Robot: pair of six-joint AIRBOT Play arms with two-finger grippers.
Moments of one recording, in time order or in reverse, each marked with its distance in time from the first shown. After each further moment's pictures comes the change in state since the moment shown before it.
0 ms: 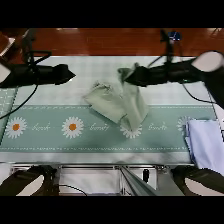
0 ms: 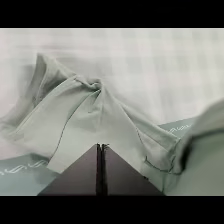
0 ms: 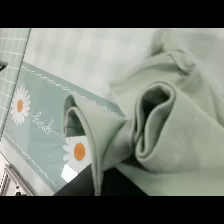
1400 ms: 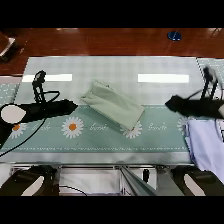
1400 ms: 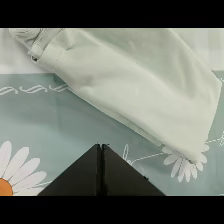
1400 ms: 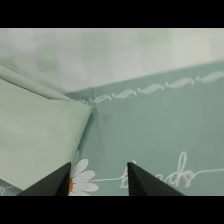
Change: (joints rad) left arm -0.049 0.169 -0.419 -0.010 0.114 -0.001; right arm -0.271 0.573 -0.634 -0.511 -0.060 0.476
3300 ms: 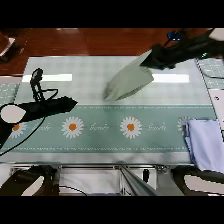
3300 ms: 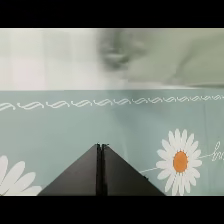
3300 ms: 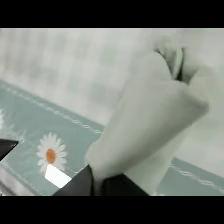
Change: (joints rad) left arm 0.000 0.000 0.000 -0.024 0.052 0.000; right arm 0.005 -0.680 1.010 0.352 0.420 -0.323
